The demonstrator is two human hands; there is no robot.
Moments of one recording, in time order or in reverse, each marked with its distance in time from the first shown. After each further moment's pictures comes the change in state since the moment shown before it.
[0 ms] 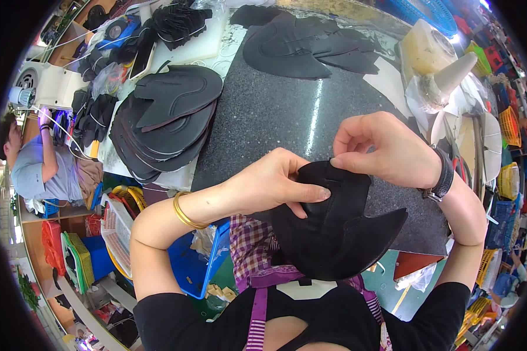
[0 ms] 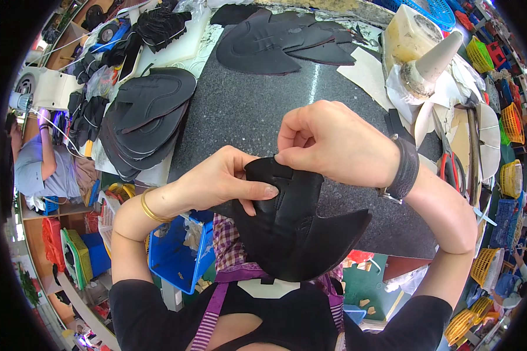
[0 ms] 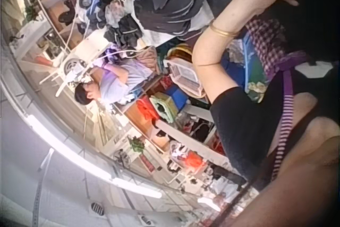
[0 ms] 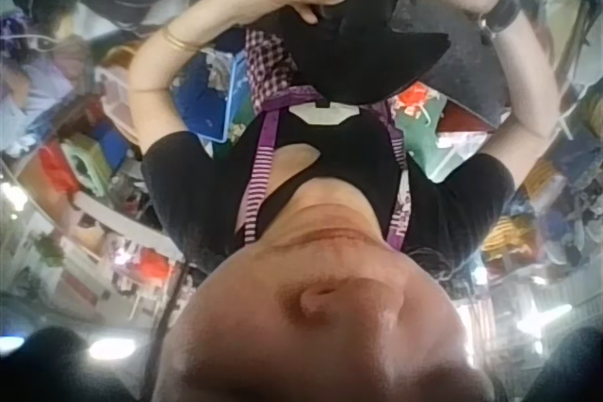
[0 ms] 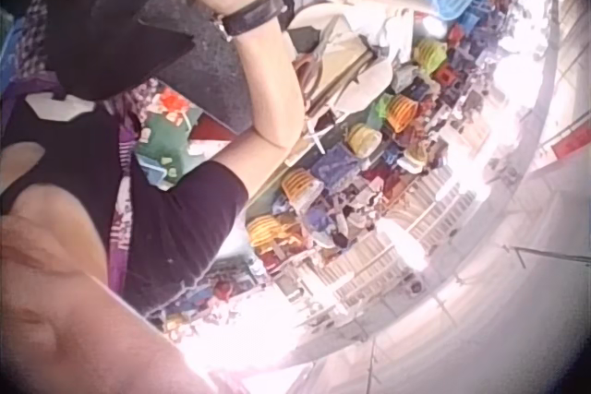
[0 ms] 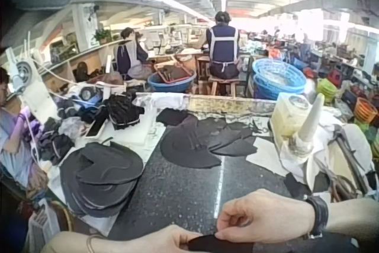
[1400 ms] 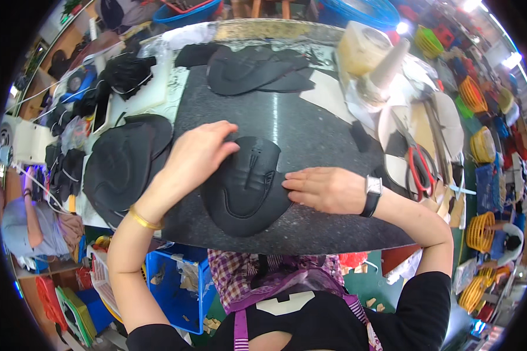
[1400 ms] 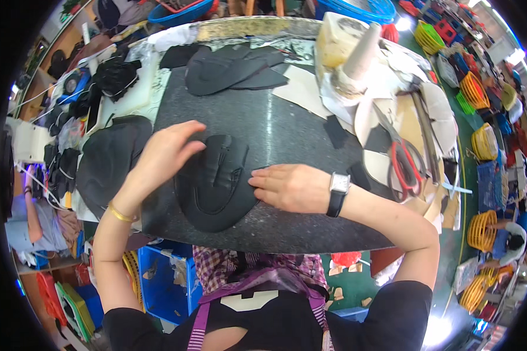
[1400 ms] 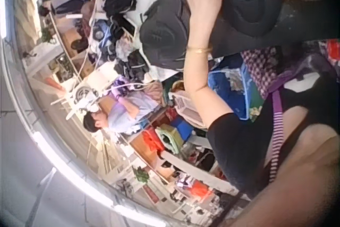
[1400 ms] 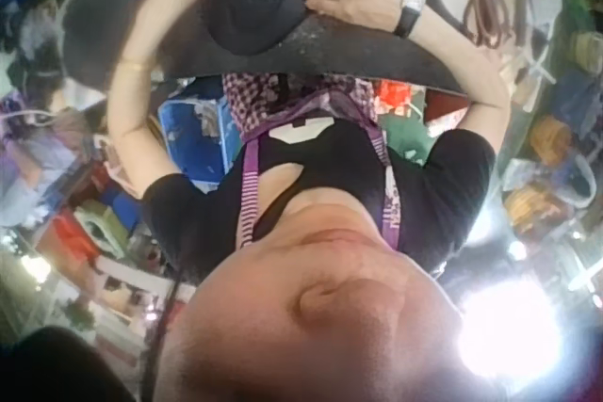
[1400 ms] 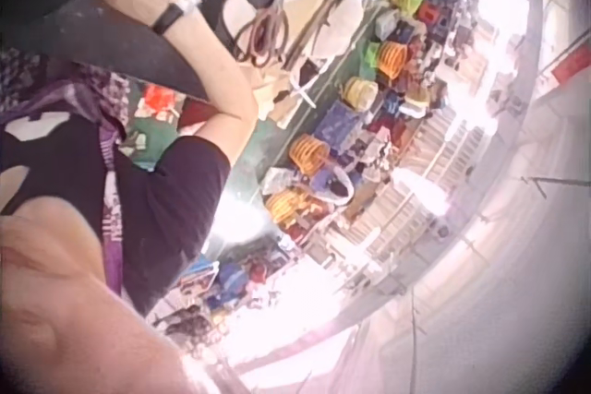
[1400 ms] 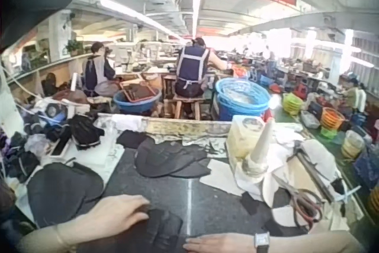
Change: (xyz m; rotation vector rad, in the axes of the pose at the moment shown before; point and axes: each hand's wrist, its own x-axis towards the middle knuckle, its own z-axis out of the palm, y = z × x) left_hand 0.037 0.015 -0.074 1.398 0.529 0.560; right_hand -0.025 0.094 0.025 -0.814 0.182 -0.827
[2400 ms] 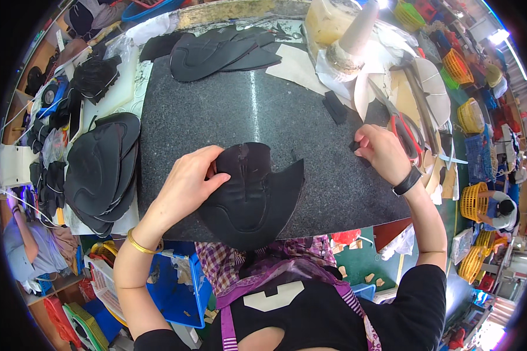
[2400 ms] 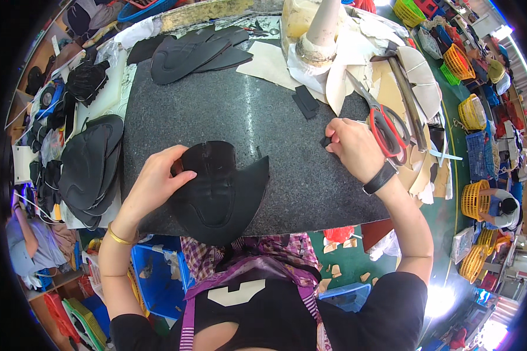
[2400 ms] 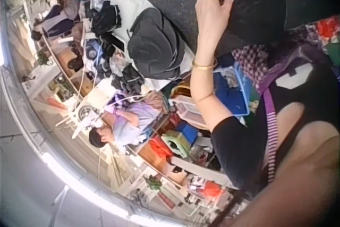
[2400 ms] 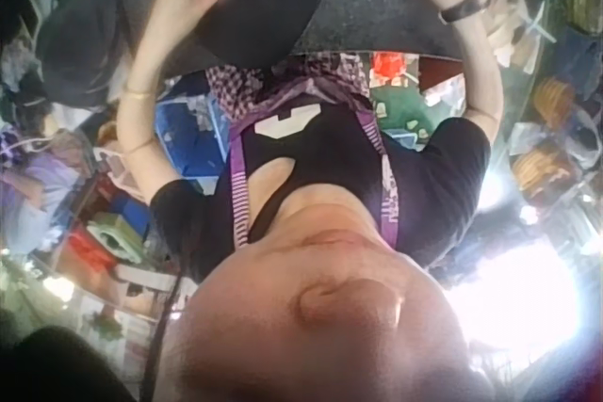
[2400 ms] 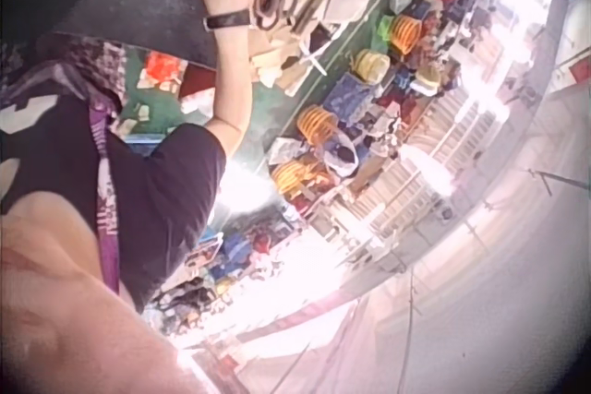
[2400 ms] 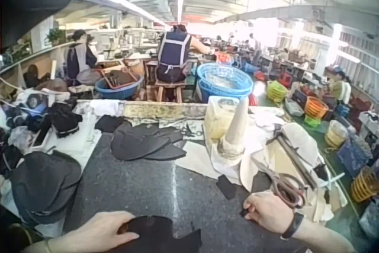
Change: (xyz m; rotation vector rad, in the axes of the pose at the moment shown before) left_hand -0.020 0.056 0.021 -0.393 -0.258 -0.196; right_hand -0.098 -0.021 -0.056 0.070 0.017 1.166
